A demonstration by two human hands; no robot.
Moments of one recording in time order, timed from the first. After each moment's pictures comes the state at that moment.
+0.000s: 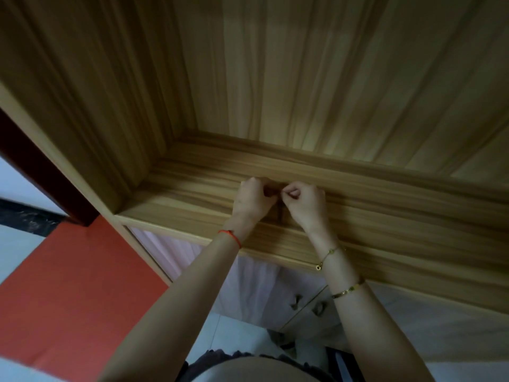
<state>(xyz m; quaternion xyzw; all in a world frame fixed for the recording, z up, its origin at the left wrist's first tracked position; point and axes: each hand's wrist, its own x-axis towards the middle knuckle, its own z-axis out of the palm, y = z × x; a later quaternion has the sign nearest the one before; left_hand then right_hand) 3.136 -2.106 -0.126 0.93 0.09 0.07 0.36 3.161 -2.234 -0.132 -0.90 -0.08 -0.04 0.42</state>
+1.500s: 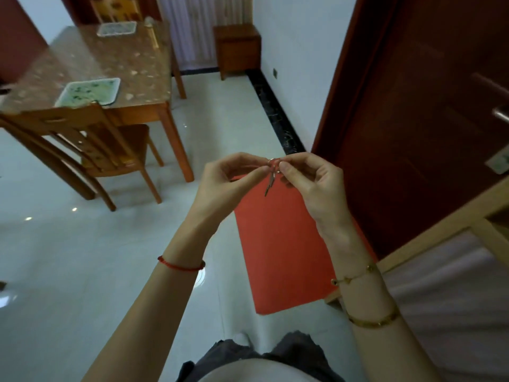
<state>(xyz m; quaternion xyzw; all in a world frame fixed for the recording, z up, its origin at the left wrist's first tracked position) 2.567 -1.829 -0.064 0.61 0.43 0.45 0.49 2.731 -1.858 -0.074 -0.50 -0.49 0.37 0.61</state>
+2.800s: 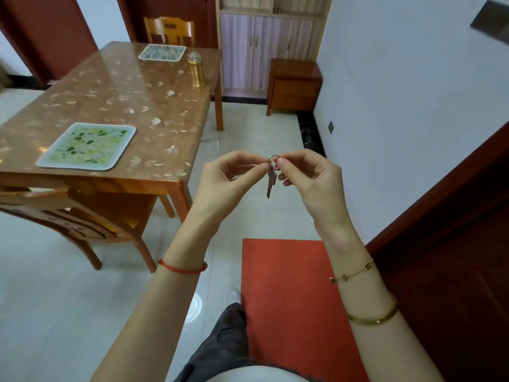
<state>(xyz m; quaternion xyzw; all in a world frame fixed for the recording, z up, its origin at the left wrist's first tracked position) 2.558 -1.195 -0.057 0.53 0.51 0.53 0.41 2.722 -1.172 -0.065 -0.45 -0.59 0.41 0.54</state>
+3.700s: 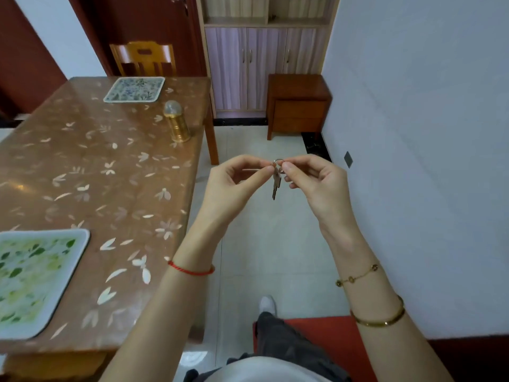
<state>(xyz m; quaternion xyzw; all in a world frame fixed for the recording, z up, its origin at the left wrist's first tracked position) 2.500 -0.658 -0.067 0.55 0.50 0.52 0.43 2.662 -0.650 -0.074 -0.48 -0.54 0.41 0.55</state>
